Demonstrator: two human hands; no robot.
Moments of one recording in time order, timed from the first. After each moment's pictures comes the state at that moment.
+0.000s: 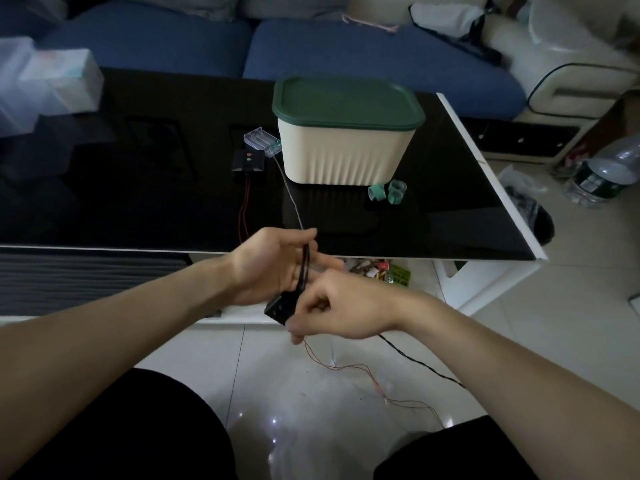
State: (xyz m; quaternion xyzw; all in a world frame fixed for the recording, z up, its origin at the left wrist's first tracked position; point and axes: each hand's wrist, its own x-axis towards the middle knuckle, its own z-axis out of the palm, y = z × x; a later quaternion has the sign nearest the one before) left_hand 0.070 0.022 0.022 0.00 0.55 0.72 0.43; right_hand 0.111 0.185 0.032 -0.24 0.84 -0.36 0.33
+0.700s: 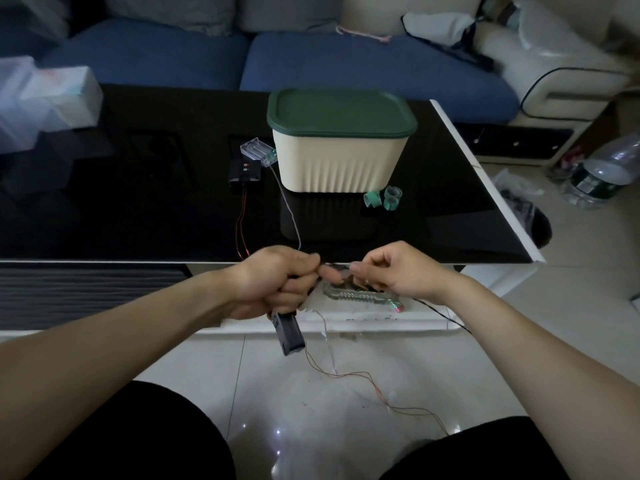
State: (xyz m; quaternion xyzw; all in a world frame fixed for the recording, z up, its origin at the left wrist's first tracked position) left_hand 0.074 0.026 0.020 0.02 0.63 0.66 0.42; right_hand 0.077 0.261 0.005 -0.06 0.86 -0.47 0.21
